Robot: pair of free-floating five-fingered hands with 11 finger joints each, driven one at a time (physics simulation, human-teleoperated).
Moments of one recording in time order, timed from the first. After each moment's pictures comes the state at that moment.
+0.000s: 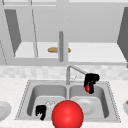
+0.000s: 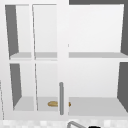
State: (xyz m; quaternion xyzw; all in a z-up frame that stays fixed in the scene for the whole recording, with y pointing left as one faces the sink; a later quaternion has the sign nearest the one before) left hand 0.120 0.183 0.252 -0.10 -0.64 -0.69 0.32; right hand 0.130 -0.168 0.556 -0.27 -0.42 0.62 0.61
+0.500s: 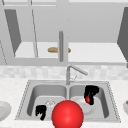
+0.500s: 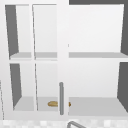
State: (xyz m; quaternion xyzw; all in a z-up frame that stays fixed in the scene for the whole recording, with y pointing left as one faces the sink) left hand 0.120 0.183 0.252 -0.10 -0.64 -0.69 0.32; right hand 0.113 -0.175 0.469 -0.26 -0.42 0.62 0.61
